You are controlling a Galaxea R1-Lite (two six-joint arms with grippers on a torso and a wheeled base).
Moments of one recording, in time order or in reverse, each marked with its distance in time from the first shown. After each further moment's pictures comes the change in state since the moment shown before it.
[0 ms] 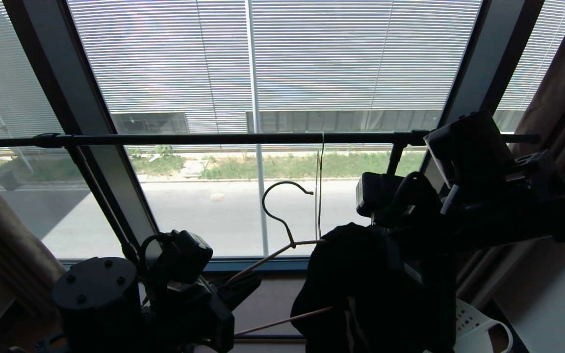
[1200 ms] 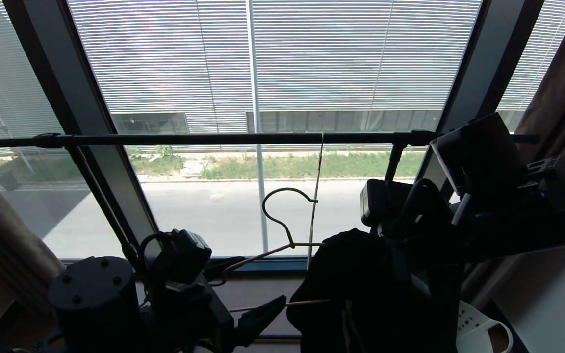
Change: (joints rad) left arm 0.008 0.006 0.004 -0.034 -0.057 -0.017; right arm 0.026 -0.037 0.040 -0.004 0.000 0.000
